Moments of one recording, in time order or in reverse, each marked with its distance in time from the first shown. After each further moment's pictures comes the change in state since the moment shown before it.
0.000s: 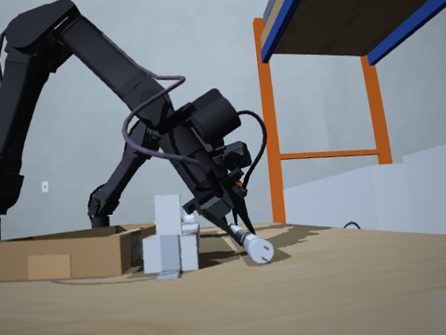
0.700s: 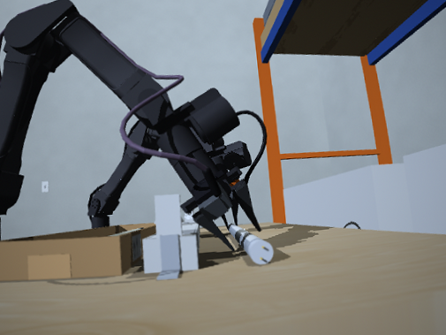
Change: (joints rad) left arm 0.000 0.000 0.000 0.000 0.000 0.000; right arm 0.000 -0.010 -0.006 -0.007 0.002 0.000
